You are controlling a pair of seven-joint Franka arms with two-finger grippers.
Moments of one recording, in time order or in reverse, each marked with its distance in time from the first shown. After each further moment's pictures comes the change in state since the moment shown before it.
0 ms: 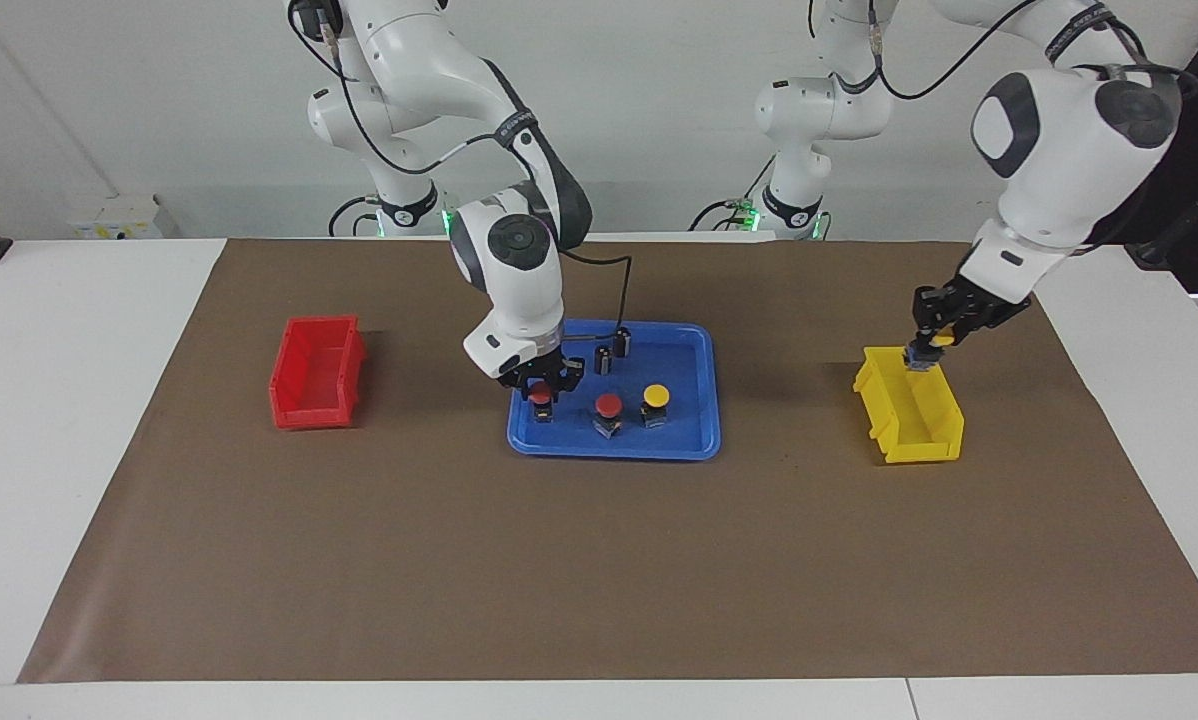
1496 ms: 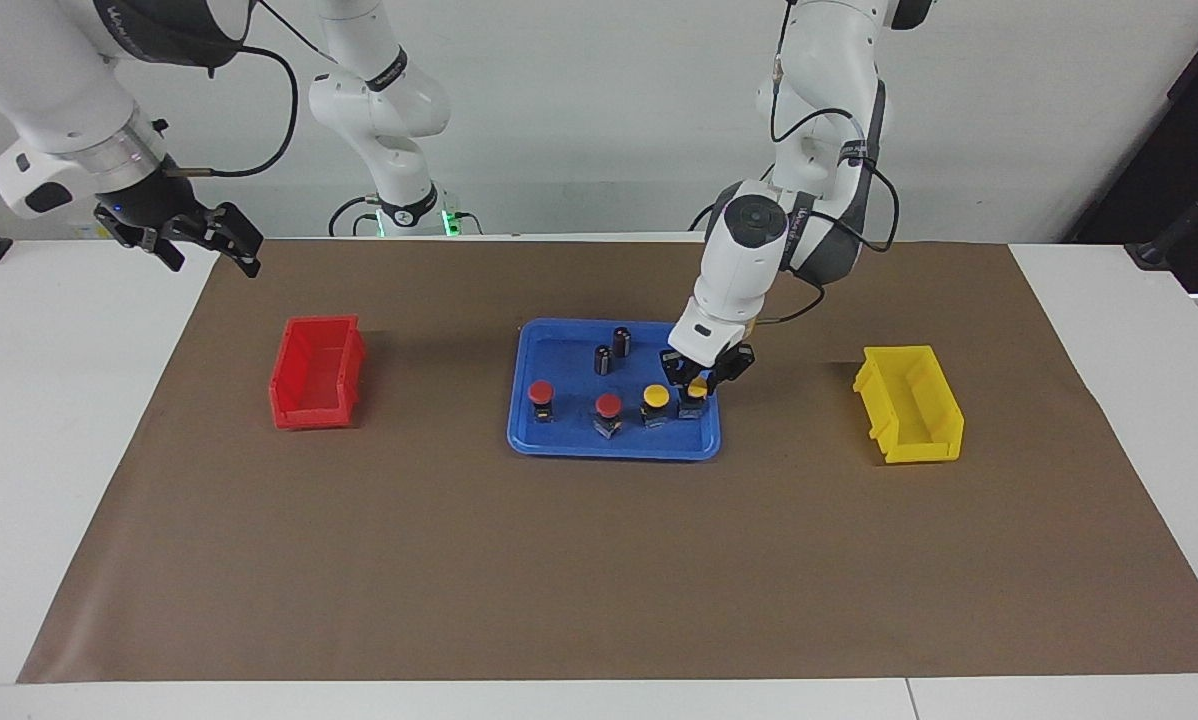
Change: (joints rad) left arm -0.370 0.198 -0.012 -0.161 -0.047 0.439 -0.416; right arm -0.567 -0.241 -0.060 0.380 -0.005 -0.737 -0.606
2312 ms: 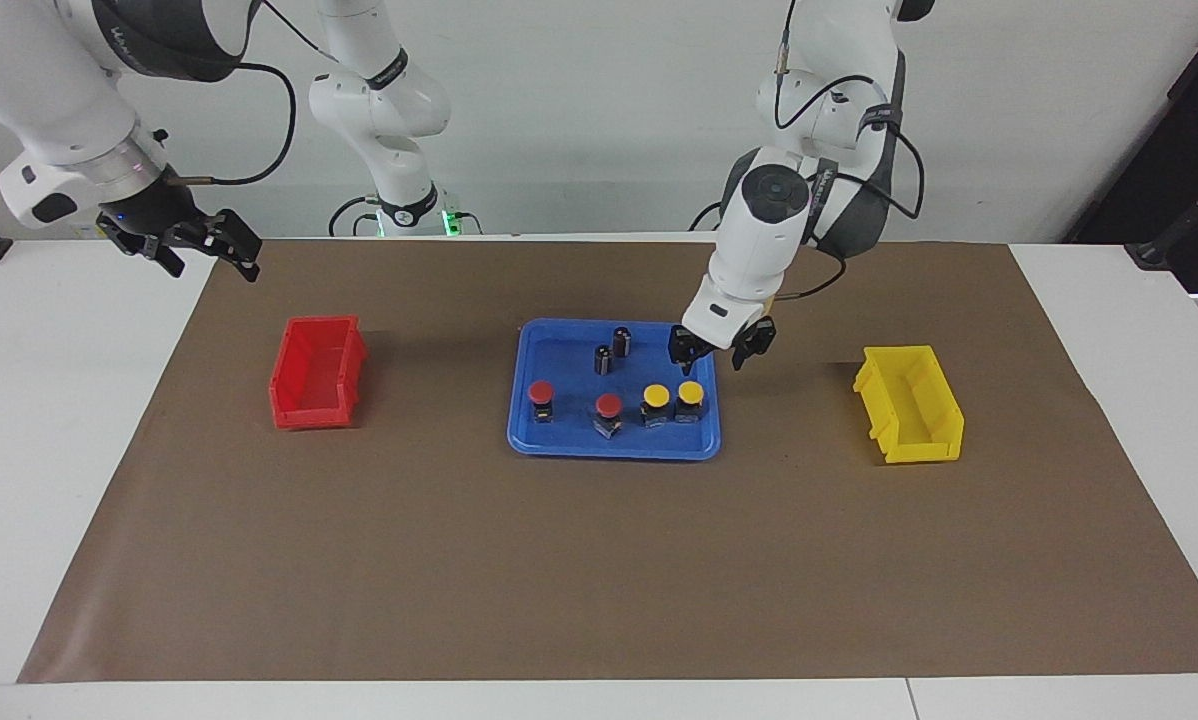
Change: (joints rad) left arm 0.039 -0.094 0.028 0.132 0.000 -0.335 0.042; right arm 0.006 -0.024 0.000 -0.047 0.000 0.031 -0.008
